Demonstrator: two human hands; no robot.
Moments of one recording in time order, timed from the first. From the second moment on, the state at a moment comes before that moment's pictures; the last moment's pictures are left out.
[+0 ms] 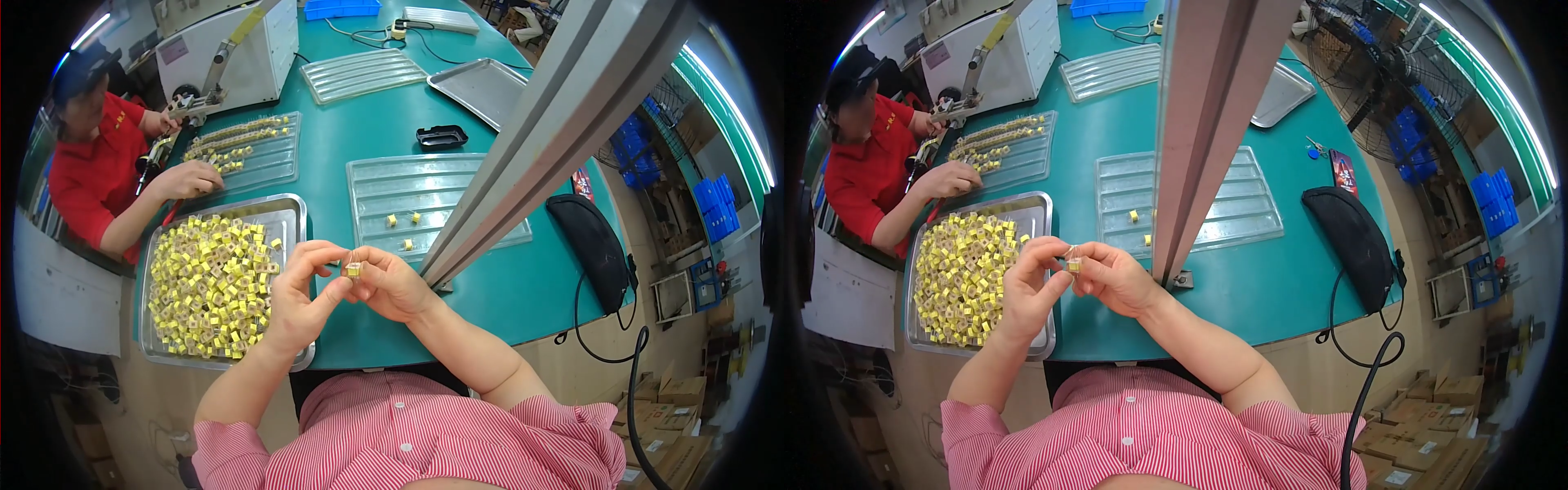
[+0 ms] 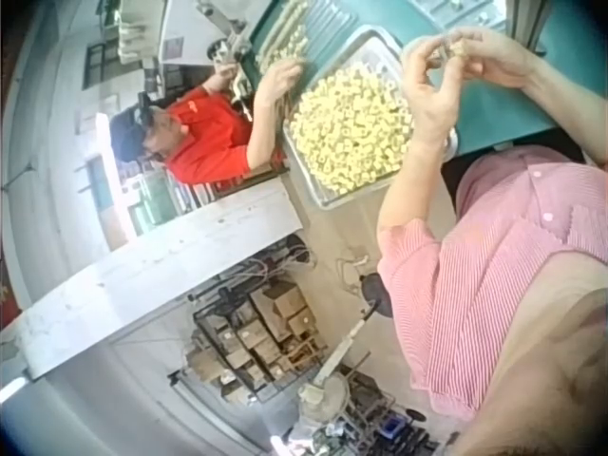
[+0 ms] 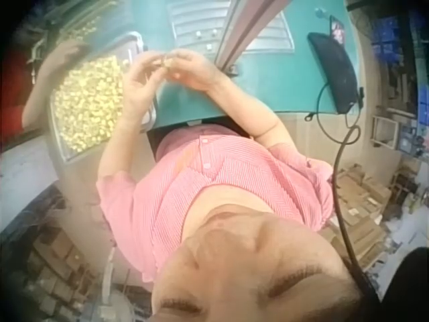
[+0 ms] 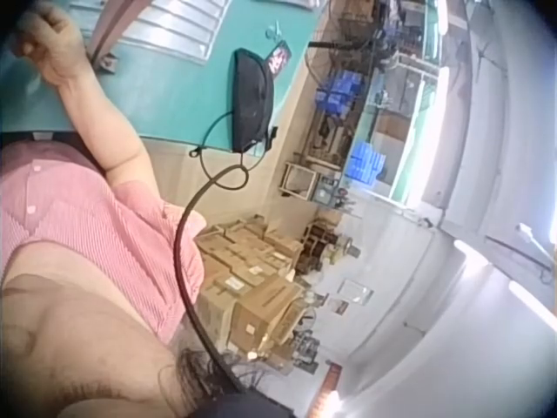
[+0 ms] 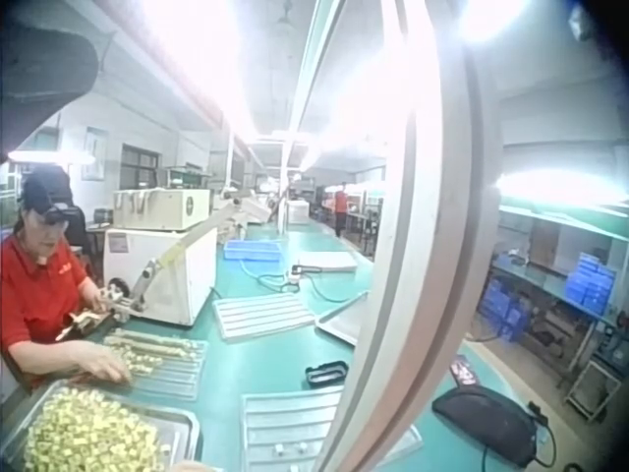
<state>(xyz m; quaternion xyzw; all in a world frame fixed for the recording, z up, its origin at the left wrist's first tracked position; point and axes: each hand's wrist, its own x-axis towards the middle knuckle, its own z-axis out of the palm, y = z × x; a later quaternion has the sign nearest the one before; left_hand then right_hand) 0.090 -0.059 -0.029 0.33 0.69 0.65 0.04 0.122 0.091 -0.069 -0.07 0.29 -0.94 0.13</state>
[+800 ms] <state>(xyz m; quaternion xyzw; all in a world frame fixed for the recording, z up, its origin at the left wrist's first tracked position) 0.083 -0.061 -0.029 0.37 0.72 0.59 -0.07 0.121 0.091 -0.073 -0.07 0.29 -0.95 0.14</state>
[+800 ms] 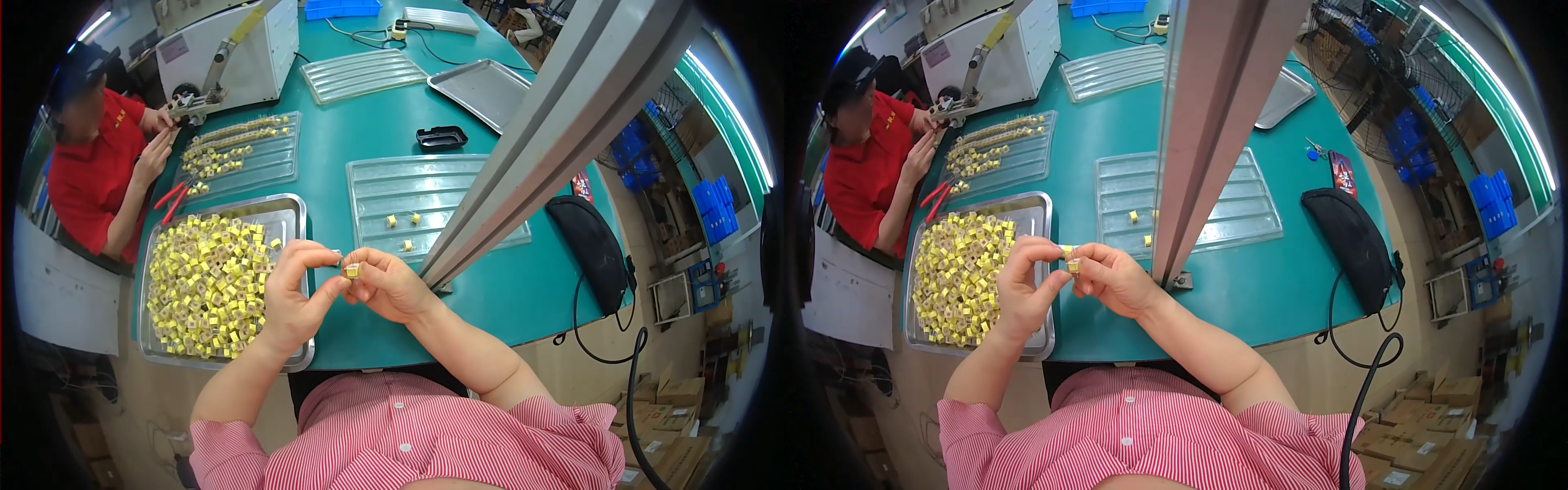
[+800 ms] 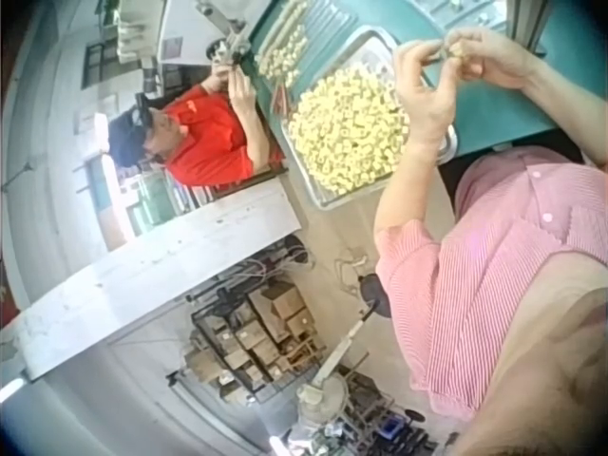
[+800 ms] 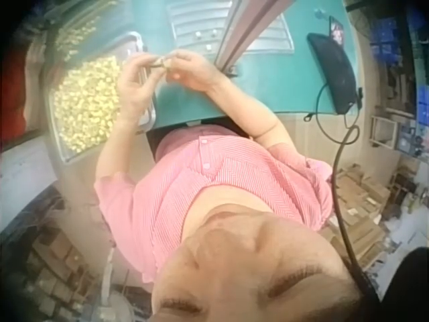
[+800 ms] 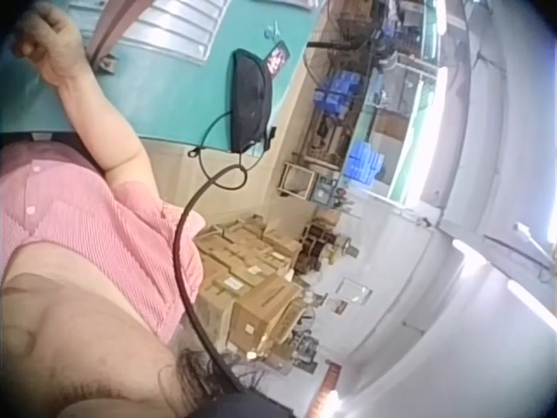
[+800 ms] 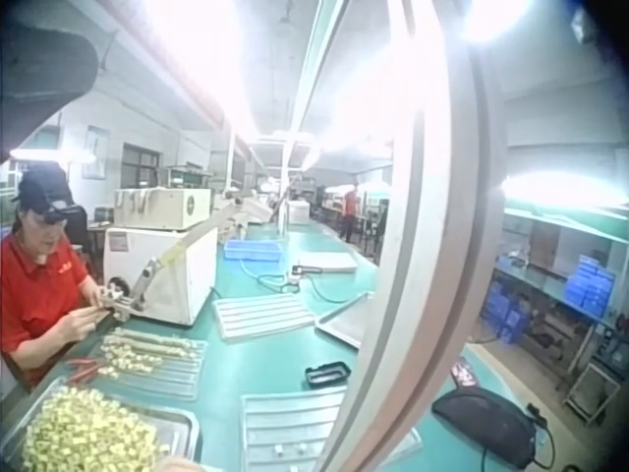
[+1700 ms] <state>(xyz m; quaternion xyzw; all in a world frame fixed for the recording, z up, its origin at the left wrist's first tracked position) 0.093 -0.054 -0.038 0.23 0.56 0.78 0.17 0.122 0.091 -0.072 -0.09 0.26 -0.95 0.13</state>
